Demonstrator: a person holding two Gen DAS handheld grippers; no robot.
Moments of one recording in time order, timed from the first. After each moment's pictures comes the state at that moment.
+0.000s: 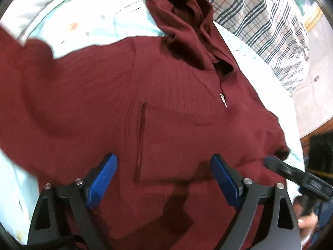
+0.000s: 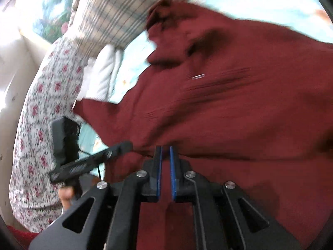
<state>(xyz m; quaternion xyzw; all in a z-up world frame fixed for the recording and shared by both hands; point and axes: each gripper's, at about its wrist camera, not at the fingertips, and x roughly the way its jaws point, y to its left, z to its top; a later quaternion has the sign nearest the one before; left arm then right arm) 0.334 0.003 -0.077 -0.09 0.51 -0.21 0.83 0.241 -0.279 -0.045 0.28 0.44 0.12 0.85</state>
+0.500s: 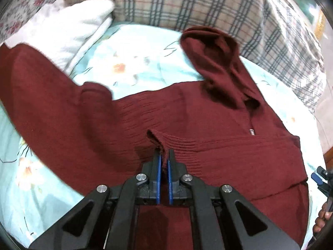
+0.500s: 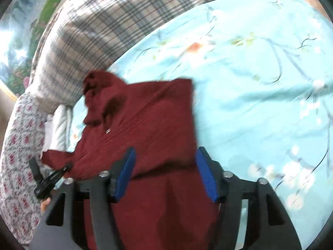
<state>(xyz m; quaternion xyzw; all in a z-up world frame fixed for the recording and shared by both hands) 0.337 0.052 -0.053 -0.07 0.44 -0.11 0.89 0.168 -0.406 -0.008 0.29 0.37 -0.09 0.88</state>
